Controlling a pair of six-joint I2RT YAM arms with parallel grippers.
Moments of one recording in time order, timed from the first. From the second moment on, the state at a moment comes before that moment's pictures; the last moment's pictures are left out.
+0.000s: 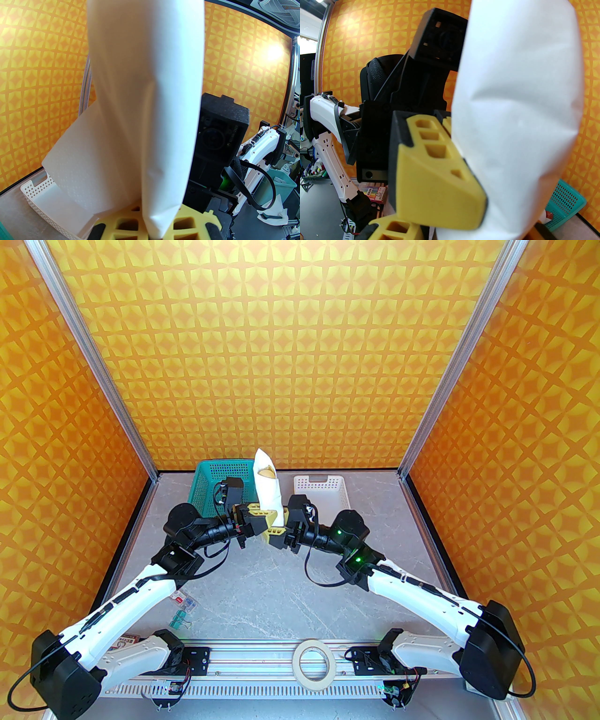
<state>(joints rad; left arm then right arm) -0.58 1.13 0.92 0.41 0.71 -0.35 0.72 1.25 0.88 0.54 -0.61 0.06</state>
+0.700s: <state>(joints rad) -0.57 1.14 0.95 0.40 0.77 -0.33 0.69 1.26 0.90 0.52 -0.69 0.16</state>
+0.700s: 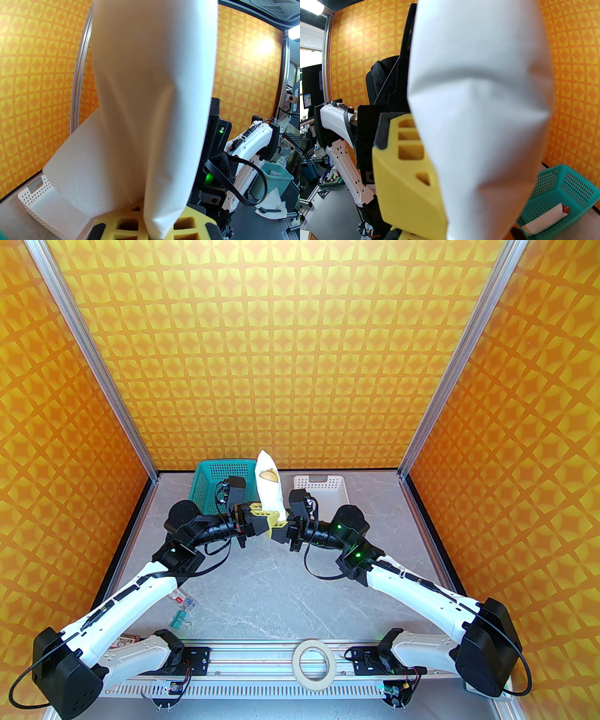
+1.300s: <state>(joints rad) -0.39 0.98 0.90 0.30 0.84 -0.43 0.67 1.22 0.90 0.43 -0.61 0.12</state>
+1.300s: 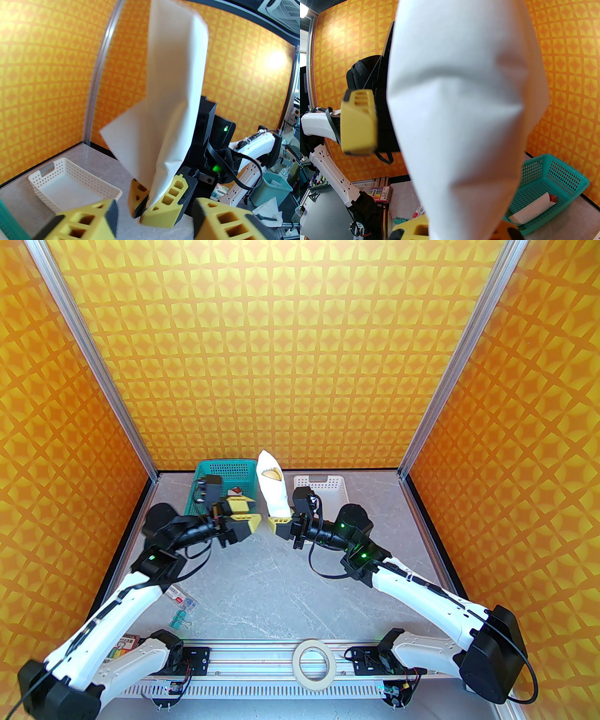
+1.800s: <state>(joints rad) -0.38 1.17 0.90 0.56 0.98 -0.55 0.68 1.27 0.90 0.50 -0.67 0.20</state>
